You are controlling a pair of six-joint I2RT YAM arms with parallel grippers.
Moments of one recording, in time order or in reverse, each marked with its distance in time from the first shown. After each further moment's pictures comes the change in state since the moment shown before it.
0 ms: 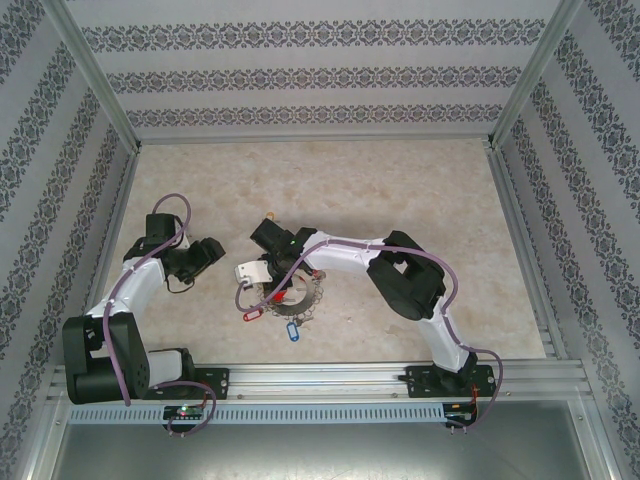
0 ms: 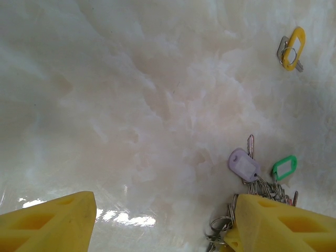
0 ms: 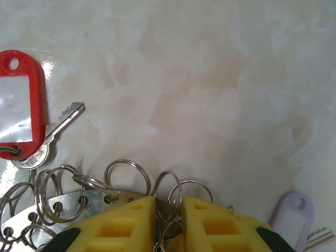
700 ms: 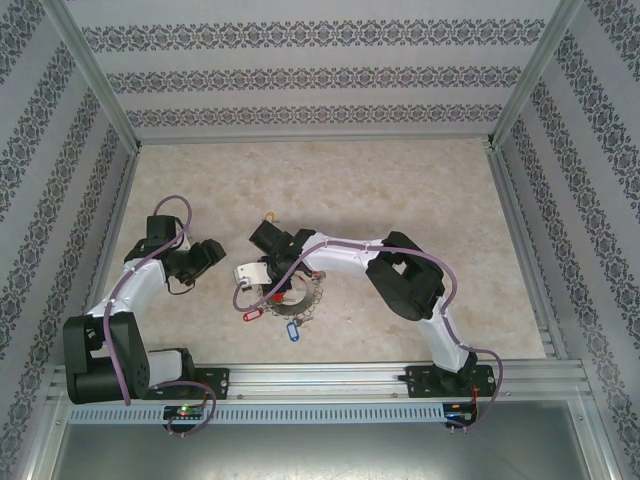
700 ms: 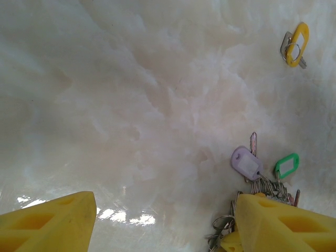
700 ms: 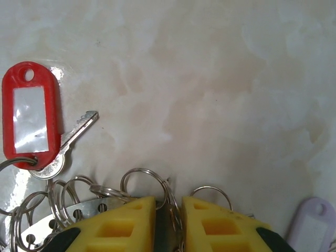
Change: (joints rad) left arm 0.000 0.001 -0.017 0.015 0.007 0.000; right arm 0.007 0.004 0.000 -0.013 -0.017 0.037
